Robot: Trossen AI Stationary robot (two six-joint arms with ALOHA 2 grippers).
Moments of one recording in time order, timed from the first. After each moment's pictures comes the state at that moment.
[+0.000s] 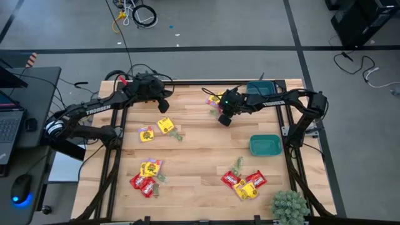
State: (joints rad) left arm 0.69 1.17 0.68 -0.03 0.14 0.13; right arm -0.43 1.70 0.88 -0.22 0.15 0.08
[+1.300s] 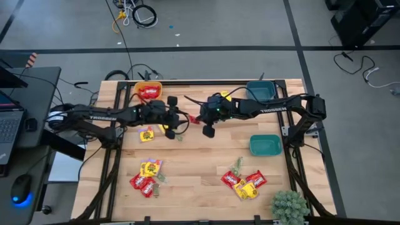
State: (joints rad) left arm 0.17 1.24 0.68 0.12 -0.08 0.63; right arm -0.17 1.70 1.16 -0.10 -0.06 0.02
